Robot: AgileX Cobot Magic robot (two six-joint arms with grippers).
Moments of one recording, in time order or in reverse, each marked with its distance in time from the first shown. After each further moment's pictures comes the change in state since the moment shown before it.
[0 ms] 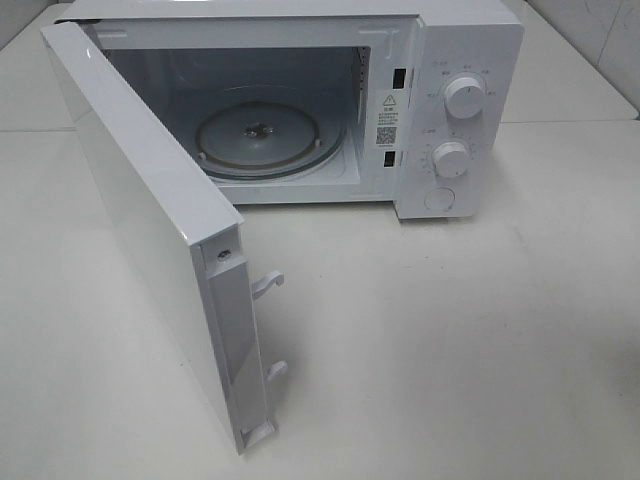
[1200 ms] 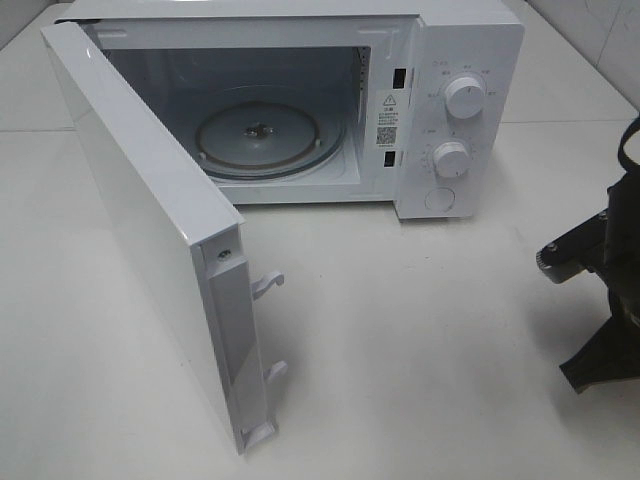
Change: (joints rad) left arm 0.000 0.000 0.000 0.000 0.000 0.000; right arm -0.175 0.852 -0.103 -0.208 -0.299 0.656
